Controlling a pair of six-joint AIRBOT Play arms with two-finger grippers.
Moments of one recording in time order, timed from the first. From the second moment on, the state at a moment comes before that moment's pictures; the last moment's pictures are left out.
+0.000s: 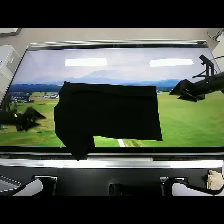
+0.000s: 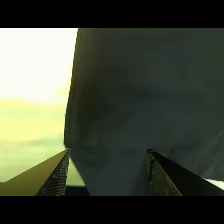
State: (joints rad) left arm 0.49 -1.19 0.89 0.95 -1.27 -1.39; right arm -0.30 -1.42 1.53 -1.02 1.53 1.36
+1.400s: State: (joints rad) left arm 0.51 -1.30 0.51 0.60 -0.98 -0.97; right arm -0.43 -1.13 1.19 -0.85 1.50 1.29
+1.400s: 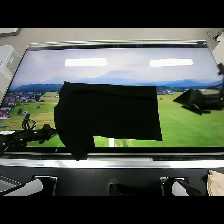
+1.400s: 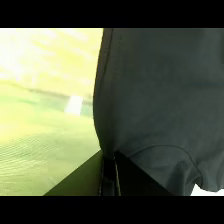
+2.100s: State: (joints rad) left arm 0.50 -1.30 0.51 0.58 -1.01 -0.97; right arm -0.43 -1.21 0.69 -0.97 1.33 1.22
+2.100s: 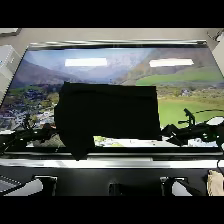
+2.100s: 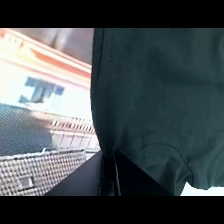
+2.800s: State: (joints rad) left arm 0.50 -1.30 0.51 0.57 -1.02 -0.99; right arm -0.43 -1.34 0.62 -0.85 1.16 1.16
